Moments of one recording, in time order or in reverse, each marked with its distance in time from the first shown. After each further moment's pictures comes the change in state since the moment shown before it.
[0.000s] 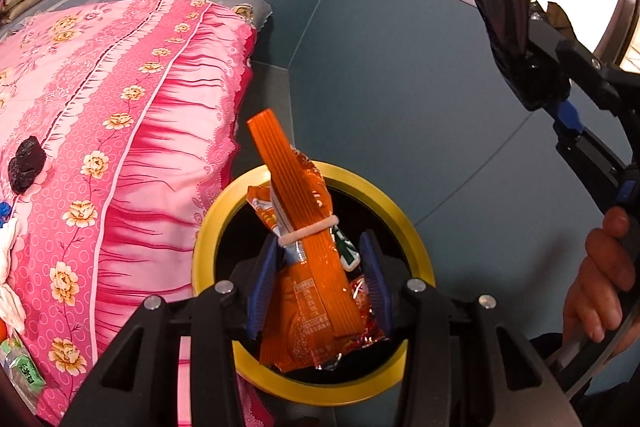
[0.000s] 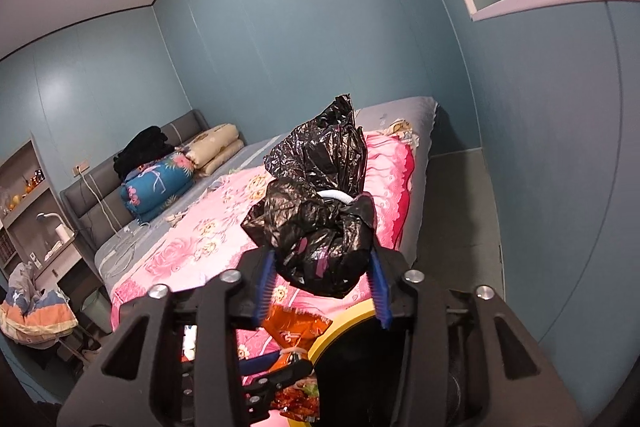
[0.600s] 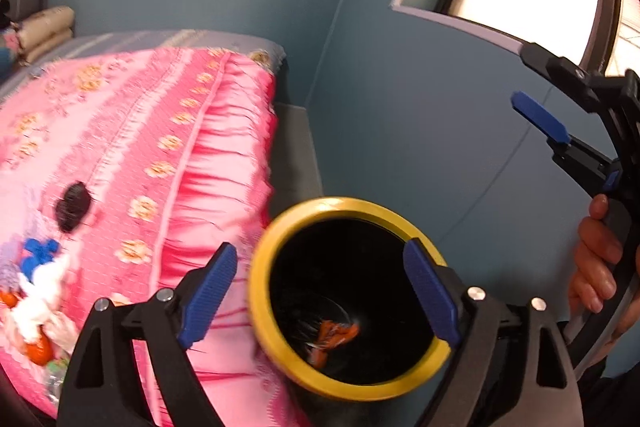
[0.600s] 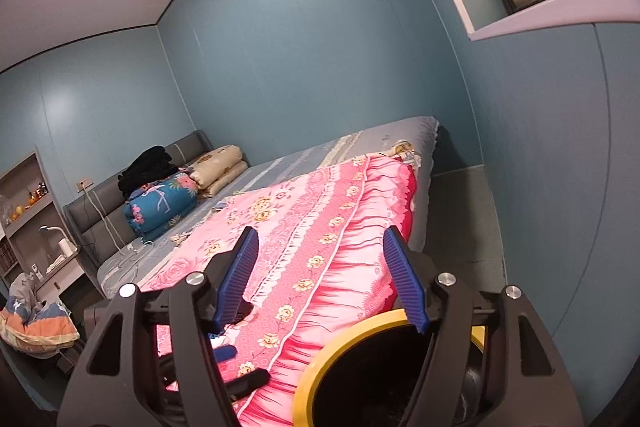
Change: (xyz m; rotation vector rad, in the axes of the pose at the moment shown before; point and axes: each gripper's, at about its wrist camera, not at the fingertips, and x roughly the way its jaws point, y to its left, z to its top) left arm -0.058 0.005 0.003 0.077 -0.150 0.129; right arm -0.011 0.006 0.009 0.005 -0.076 0.031
